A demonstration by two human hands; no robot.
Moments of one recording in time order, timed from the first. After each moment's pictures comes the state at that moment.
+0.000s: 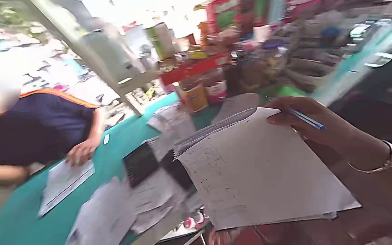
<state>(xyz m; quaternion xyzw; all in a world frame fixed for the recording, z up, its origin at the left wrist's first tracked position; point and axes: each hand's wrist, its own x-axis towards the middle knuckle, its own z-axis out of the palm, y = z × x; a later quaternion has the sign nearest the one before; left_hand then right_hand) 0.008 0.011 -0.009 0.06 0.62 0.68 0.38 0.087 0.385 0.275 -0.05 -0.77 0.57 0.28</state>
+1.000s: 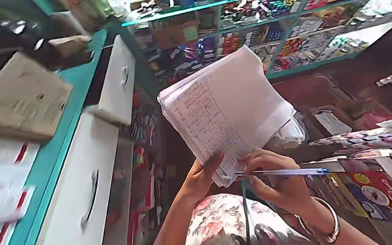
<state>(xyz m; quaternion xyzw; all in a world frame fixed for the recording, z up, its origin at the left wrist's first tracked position) 0.641 1.032 0.198 0.46 0.12 0.32 0.82 0.815 0.925 0.205 -0.49 -0.61 0.17 0.60</state>
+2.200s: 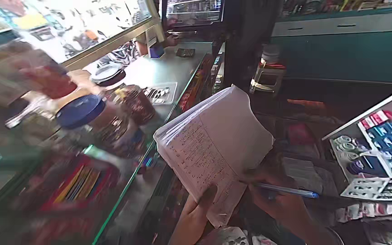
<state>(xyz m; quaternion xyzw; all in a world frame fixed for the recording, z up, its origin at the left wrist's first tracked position) 1.649 1.523 0.285 0.54 -0.08 -0.07 0.84 1.679 1.301 0.262 -0.73 -0.24 -0.23 0.60</state>
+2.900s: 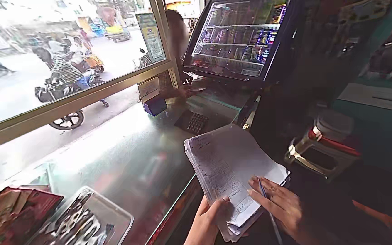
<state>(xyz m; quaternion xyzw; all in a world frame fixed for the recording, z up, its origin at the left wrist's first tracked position) 2.254 1.398 0.333 0.46 0.06 0.00 0.89 2.362 1.181 0.287 -0.73 -0.50 -0.38 0.26</state>
